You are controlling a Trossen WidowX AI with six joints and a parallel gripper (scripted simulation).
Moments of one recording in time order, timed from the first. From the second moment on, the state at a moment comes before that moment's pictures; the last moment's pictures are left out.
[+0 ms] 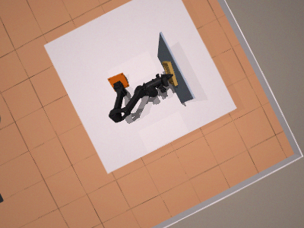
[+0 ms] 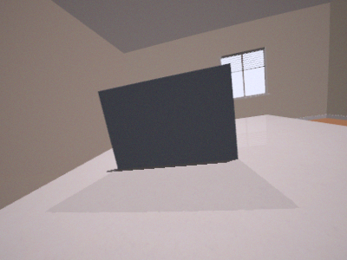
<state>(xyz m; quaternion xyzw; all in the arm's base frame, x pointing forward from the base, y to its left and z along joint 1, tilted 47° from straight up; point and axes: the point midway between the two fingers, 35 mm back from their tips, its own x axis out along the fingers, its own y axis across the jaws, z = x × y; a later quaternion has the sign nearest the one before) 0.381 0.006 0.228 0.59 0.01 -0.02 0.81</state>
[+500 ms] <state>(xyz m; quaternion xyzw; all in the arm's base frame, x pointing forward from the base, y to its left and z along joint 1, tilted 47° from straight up) 0.381 0.006 0.227 0.59 0.01 -0.03 0.81</state>
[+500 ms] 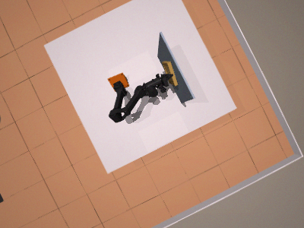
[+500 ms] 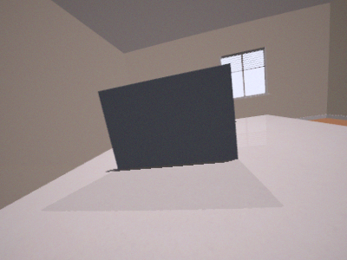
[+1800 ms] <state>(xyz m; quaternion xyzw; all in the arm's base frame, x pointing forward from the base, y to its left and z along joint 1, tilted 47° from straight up) 0.381 0.009 0.228 0.49 0.01 -0.02 0.87</state>
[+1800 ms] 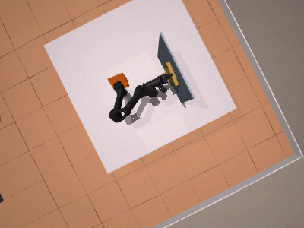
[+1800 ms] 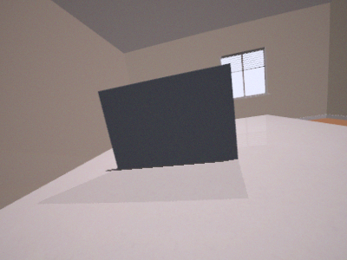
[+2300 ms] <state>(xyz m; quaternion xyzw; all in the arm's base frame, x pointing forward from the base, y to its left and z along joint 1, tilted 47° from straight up) 0.381 0.010 0.229 0.46 0.01 -0.02 0.89</state>
